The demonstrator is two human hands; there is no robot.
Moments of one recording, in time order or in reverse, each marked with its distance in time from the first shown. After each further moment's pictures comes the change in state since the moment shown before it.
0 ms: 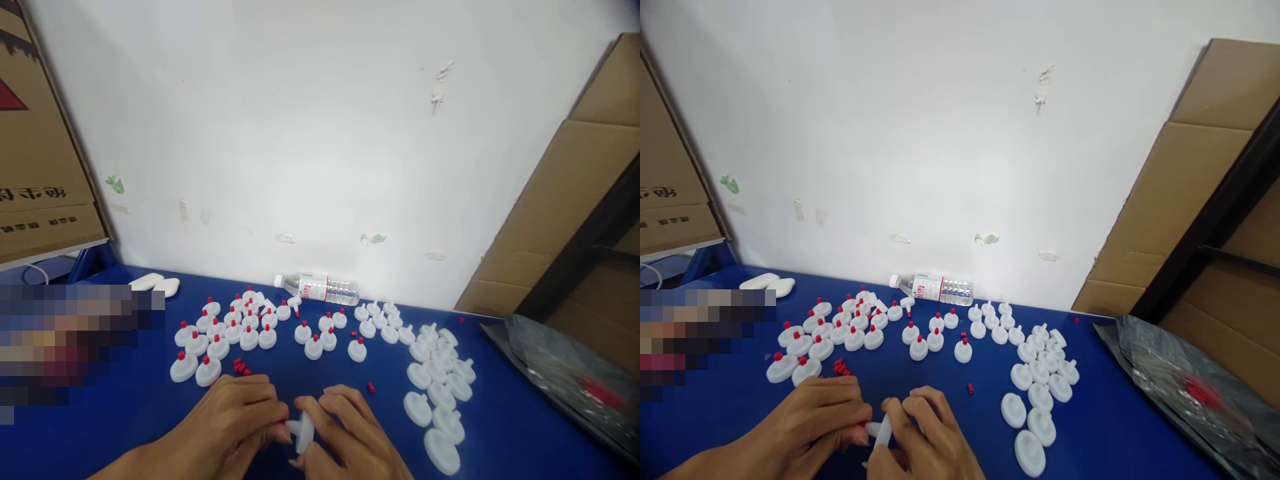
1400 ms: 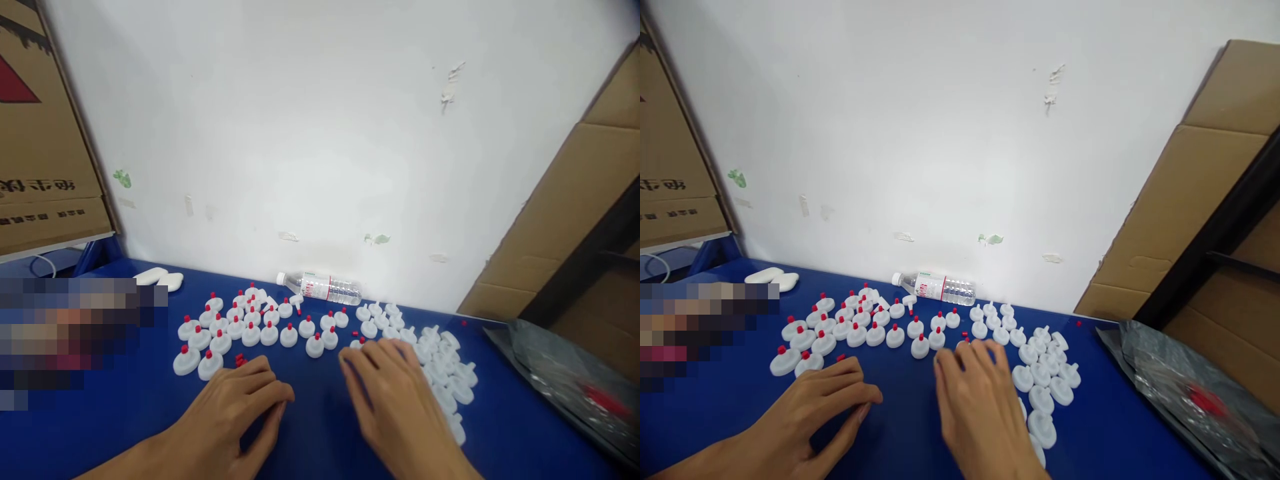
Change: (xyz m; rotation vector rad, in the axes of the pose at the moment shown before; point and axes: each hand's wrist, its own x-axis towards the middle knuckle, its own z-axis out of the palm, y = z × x) left_hand 0.004 0.010 0.003 0.098 0.126 -0.148; right_hand 0.022 0.041 -0.039 -0.241 -0.376 0.287
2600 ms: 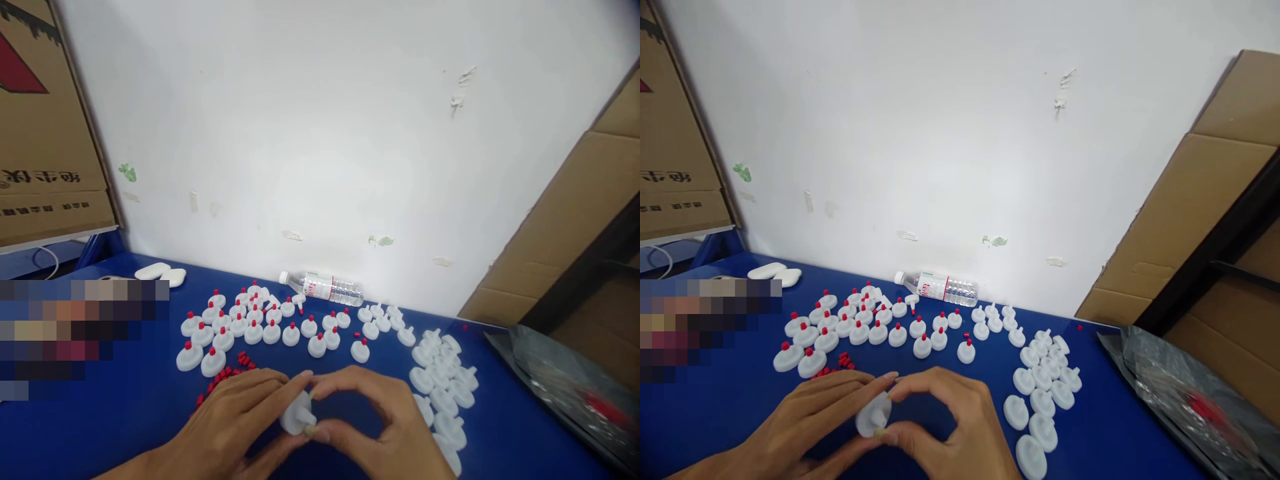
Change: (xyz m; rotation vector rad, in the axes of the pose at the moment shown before) left_hand -0.017 0.002 0.006 0.076 0.132 0.038; right_hand 0.005 -0.022 -0.012 0.965 -0.172 0.259
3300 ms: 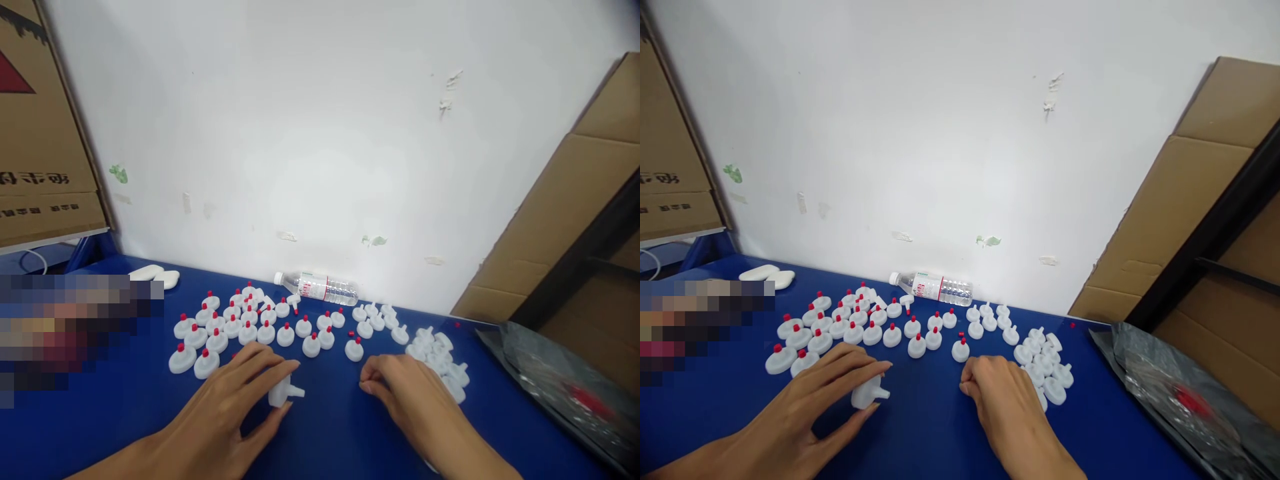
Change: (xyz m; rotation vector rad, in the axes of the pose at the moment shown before) left_hand -0.004 -0.017 0.006 -0.018 -0.147 -0.084; right_hand 0.000 0.044 -0.048 -0.806 -0.153 0.318
